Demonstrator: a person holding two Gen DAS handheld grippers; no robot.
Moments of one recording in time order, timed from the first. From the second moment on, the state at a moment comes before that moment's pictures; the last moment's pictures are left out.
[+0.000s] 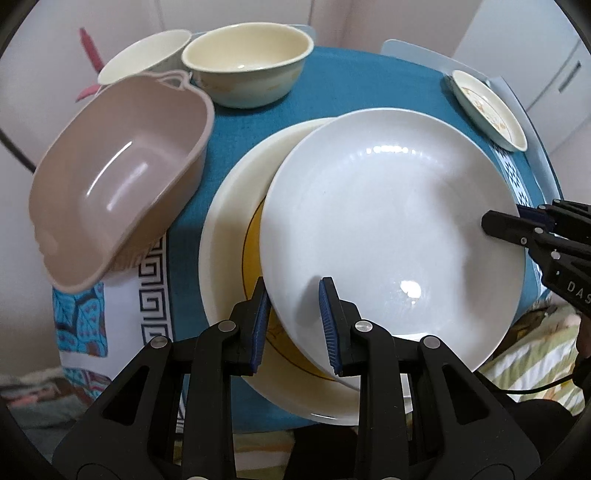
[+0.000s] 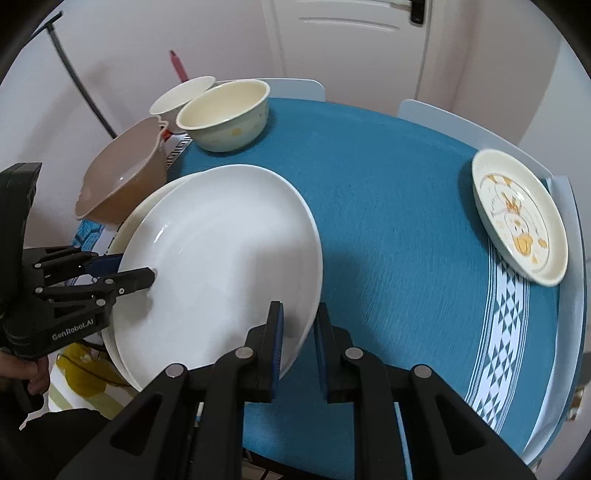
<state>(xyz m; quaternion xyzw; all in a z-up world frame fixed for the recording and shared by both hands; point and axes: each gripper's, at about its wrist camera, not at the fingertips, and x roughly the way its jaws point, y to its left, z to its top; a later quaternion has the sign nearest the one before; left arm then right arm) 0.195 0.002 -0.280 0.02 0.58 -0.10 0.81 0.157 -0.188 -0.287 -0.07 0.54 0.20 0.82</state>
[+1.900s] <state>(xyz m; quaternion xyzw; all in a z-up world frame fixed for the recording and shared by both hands) 0.200 -0.046 -0.158 0.08 0.45 -0.11 0.88 0.136 -0.236 -0.212 0.01 0.47 0.11 0.88</state>
